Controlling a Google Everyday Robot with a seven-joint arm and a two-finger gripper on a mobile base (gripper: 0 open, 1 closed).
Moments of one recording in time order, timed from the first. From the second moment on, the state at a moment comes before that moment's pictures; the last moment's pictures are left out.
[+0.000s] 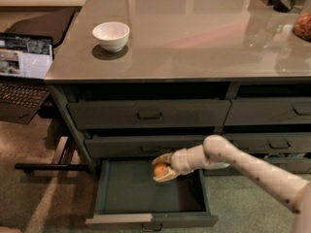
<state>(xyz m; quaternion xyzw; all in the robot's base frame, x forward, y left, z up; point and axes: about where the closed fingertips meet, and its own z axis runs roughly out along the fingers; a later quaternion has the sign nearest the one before) 0.554 -0.018 0.439 -0.65 0.58 0.31 0.39</state>
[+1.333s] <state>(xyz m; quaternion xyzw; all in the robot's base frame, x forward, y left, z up) 0.600 -0.119 0.721 -0.64 0.62 0.19 0.42</state>
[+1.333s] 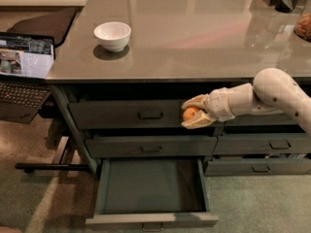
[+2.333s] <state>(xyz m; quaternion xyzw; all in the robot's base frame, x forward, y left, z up) 0.573 -0.142 0.799 -0.64 0.60 0.17 0.45</state>
